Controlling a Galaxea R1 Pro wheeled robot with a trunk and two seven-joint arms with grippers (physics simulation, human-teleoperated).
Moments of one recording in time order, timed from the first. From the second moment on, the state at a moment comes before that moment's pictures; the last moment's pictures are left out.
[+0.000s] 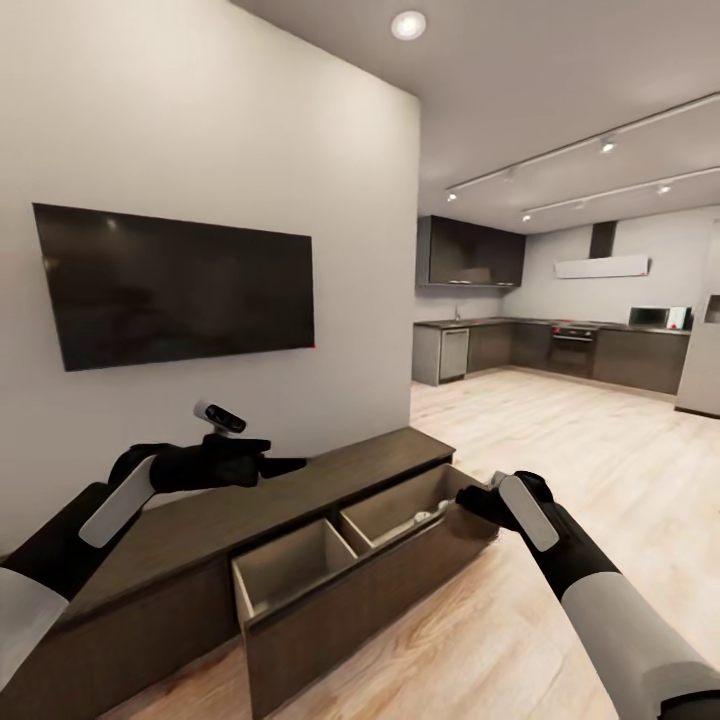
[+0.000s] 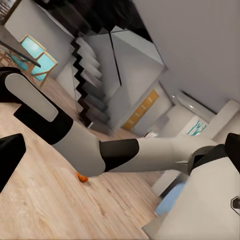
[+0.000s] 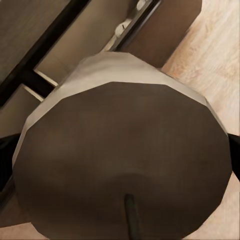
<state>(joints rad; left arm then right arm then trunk) -0.77 0.43 -0.46 -1.22 1.14 1.04 -1.24 -0.75 -0.12 0.19 -0.87 -0.91 0.76 -0.57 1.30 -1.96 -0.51</state>
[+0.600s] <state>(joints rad) -0.77 0.43 -0.46 -1.22 1.14 1.04 -1.24 -0.75 -0.12 0.20 -0.87 -0.90 0.76 -0.57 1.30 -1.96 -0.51</state>
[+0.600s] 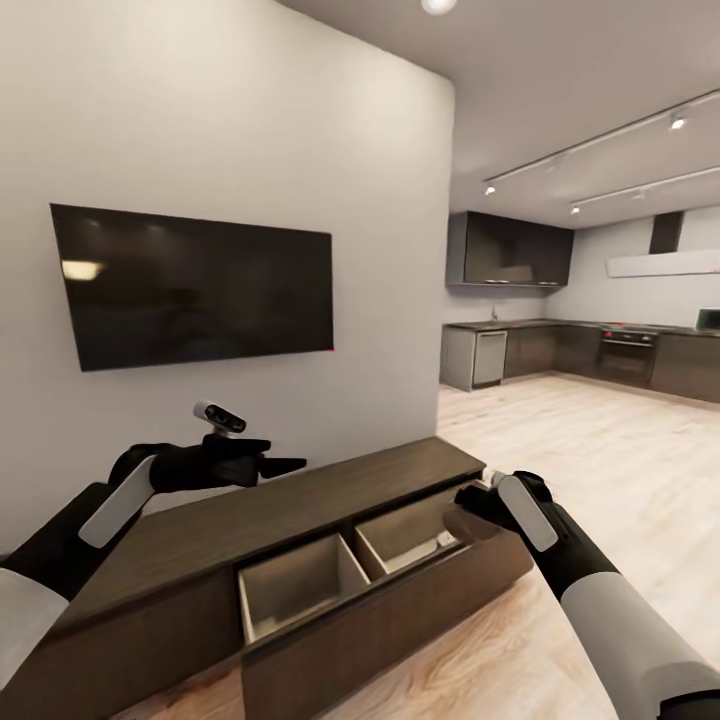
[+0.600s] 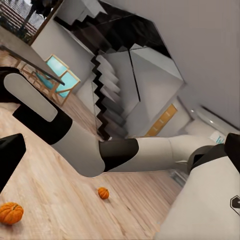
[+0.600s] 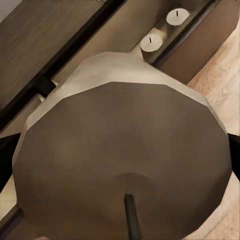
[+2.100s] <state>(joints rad) -0.77 0.43 -0.46 -1.23 1.14 1.04 -1.23 -0.75 -0.12 0.19 -0.87 -0.90 0.77 -0.57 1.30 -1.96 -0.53</state>
